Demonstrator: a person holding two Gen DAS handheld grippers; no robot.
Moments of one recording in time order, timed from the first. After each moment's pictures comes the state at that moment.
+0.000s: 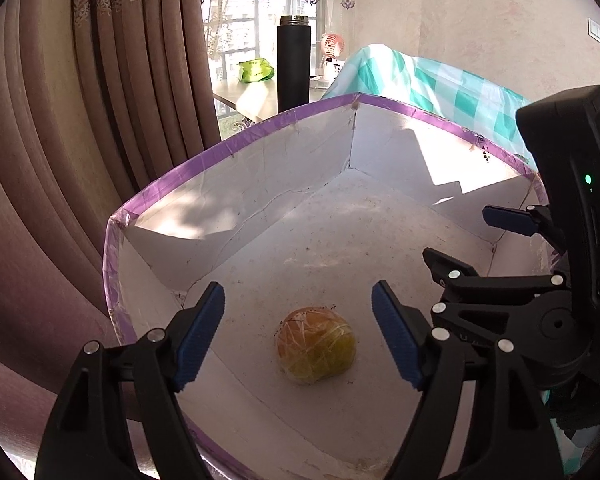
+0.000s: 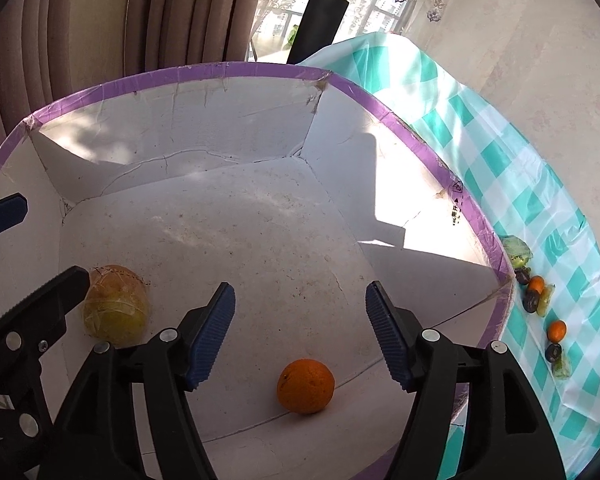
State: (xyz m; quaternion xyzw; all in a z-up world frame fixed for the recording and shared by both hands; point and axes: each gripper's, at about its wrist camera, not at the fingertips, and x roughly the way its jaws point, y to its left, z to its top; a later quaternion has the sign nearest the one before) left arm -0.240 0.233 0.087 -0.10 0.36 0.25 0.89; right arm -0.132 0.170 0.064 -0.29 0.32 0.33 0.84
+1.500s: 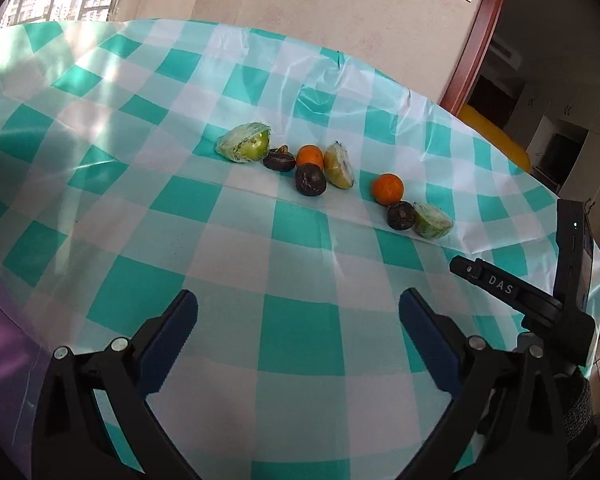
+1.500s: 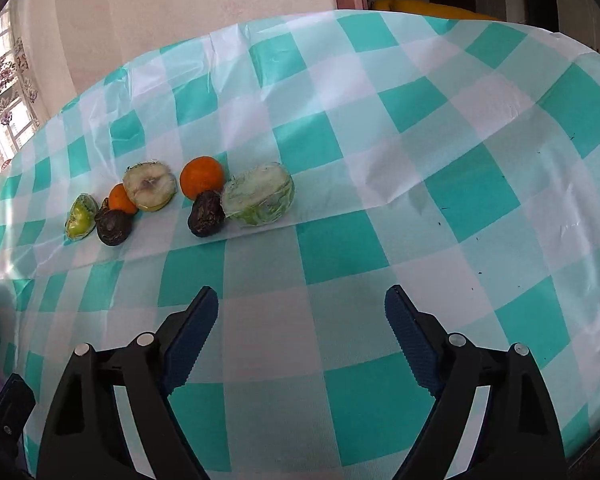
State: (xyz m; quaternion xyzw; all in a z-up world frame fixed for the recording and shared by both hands) left arm 0.023 -0.005 0.027 -0.14 0.33 -0.07 0.93; right arm 0.098 -0.241 0.012 0.09 0.39 -0.05 0.91
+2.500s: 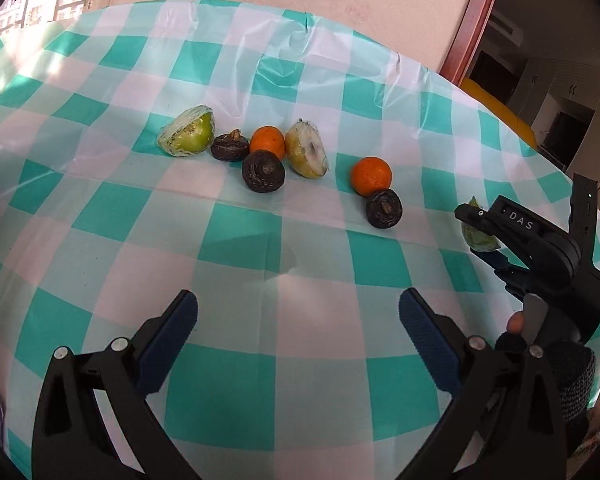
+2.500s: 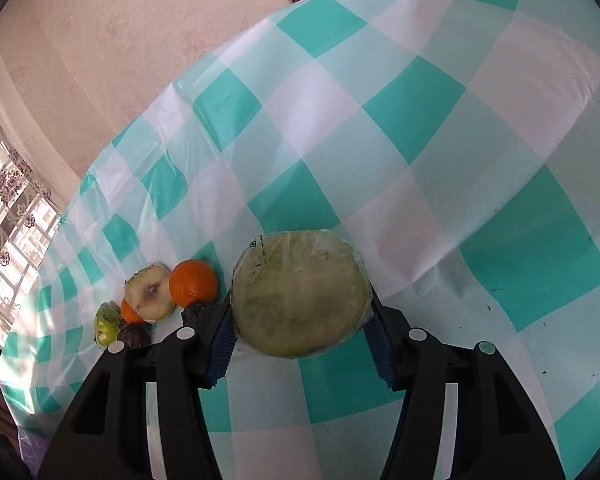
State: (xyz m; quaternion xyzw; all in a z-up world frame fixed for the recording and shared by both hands) left arm 0.090 -0.072 0.022 -0.11 0.37 -0.07 0.92; right arm 0.131 -0.312 0.009 0.29 0.32 0.00 0.90
